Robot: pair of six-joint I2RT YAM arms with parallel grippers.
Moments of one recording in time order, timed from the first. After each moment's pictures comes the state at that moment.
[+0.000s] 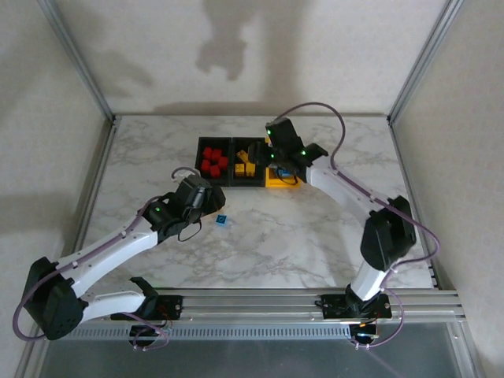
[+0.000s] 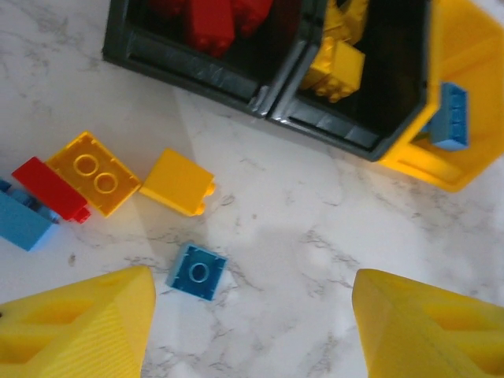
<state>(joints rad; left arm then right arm) -0.64 1.17 0.83 -0.47 -0.25 -0.93 0.65 1.67 1.43 -0.49 0.02 0.57</state>
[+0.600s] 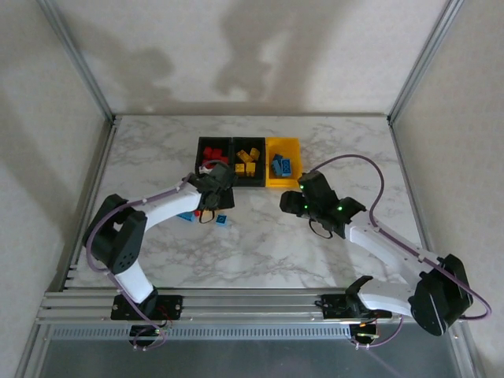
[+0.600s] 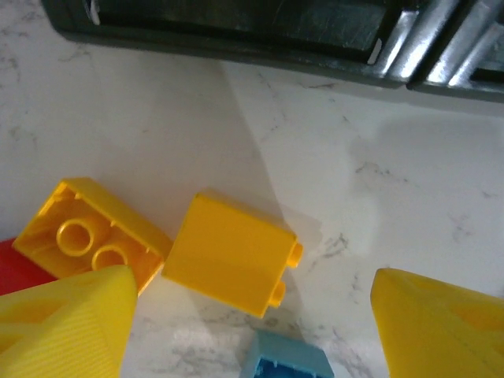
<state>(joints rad) -0.58 1.71 1.09 -0.56 -0.27 -0.71 0.66 1.17 0.83 -0.51 0.09 0.70</state>
